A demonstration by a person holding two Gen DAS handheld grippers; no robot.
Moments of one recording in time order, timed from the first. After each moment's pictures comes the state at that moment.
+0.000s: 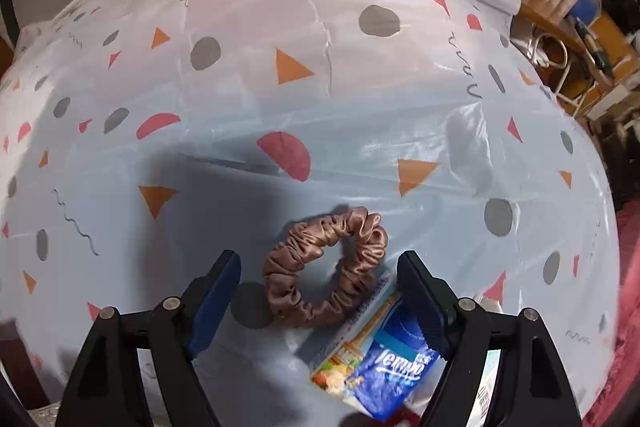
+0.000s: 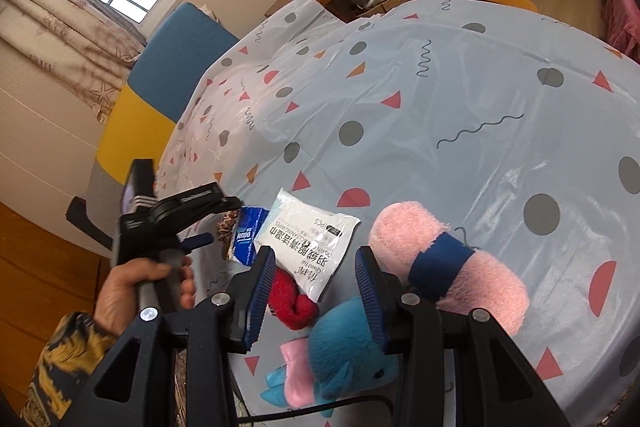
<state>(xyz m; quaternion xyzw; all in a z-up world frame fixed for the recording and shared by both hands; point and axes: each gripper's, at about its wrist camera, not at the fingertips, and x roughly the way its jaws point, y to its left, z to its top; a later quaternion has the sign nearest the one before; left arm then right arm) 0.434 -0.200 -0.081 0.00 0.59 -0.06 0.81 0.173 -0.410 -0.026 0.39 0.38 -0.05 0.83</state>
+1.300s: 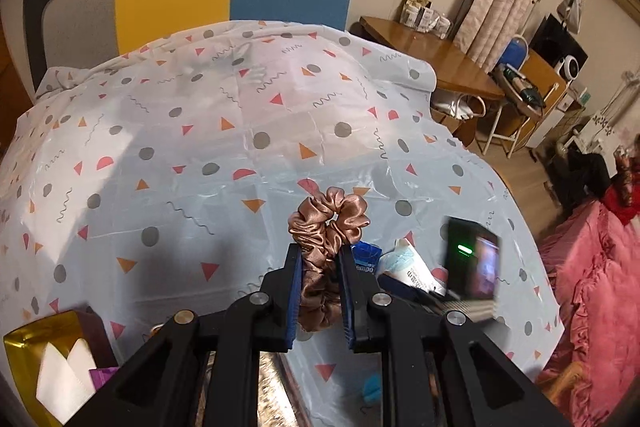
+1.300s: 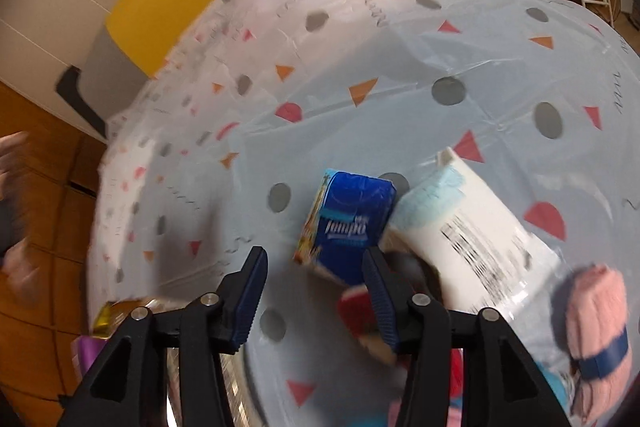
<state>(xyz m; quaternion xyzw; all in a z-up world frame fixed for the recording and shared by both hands) 0.299 -0.101 0.096 -0.04 0.47 -0.14 0.87 0.322 -0.280 -0.052 0.24 0.53 0.05 0.81</state>
